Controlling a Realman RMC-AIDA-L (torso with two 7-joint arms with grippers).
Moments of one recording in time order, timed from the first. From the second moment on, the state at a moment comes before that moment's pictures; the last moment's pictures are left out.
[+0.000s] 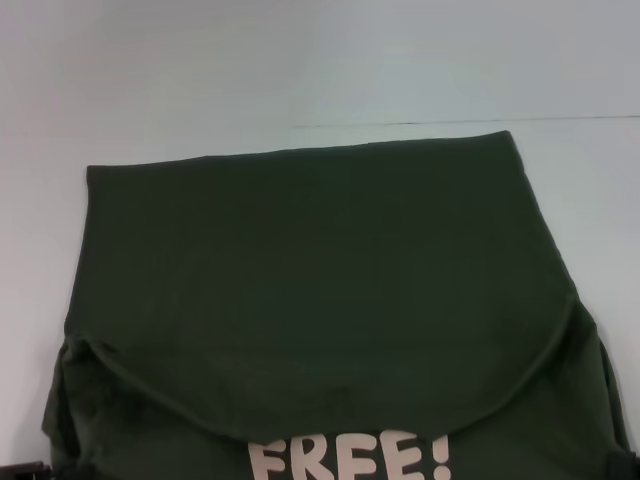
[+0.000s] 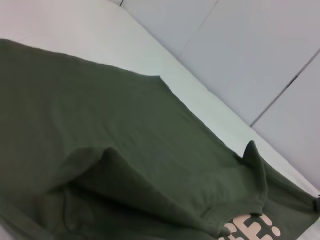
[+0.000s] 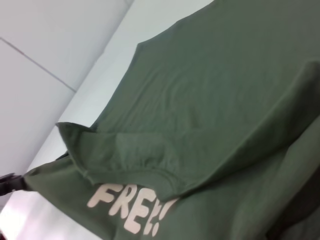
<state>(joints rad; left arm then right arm) -0.16 -2.17 0.25 0.94 2.30 1.94 -1.55 0.20 2.00 -0.48 -0.70 -2.23 -1.78 1.75</state>
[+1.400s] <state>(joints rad) -0.62 -2.04 0.20 0.74 2.30 1.43 -1.60 0.54 1.99 -0.13 -0.53 -2.18 -1.44 1.65</state>
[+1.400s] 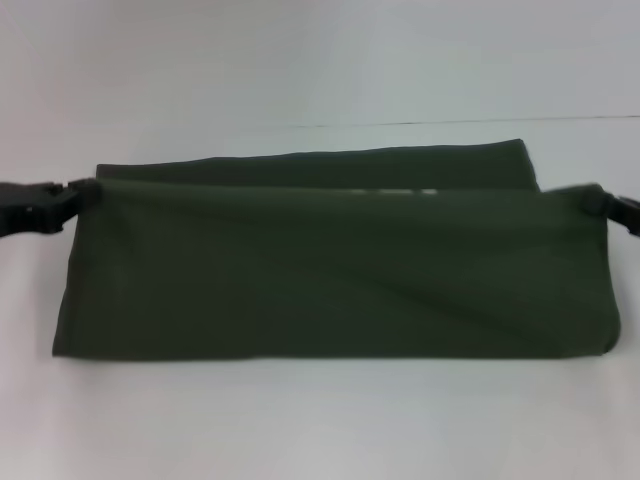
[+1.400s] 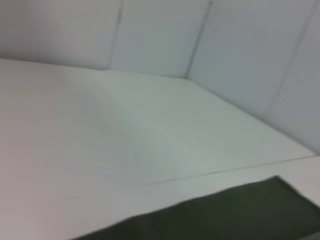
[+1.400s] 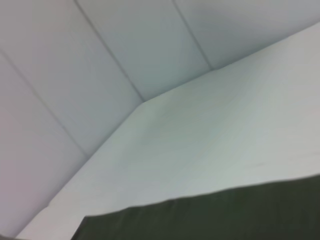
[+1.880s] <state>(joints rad) -0.73 -2.04 0.32 0.63 2.29 1.03 -1.61 0.70 2.02 -0.16 -0.42 -2.14 -1.06 1.59</state>
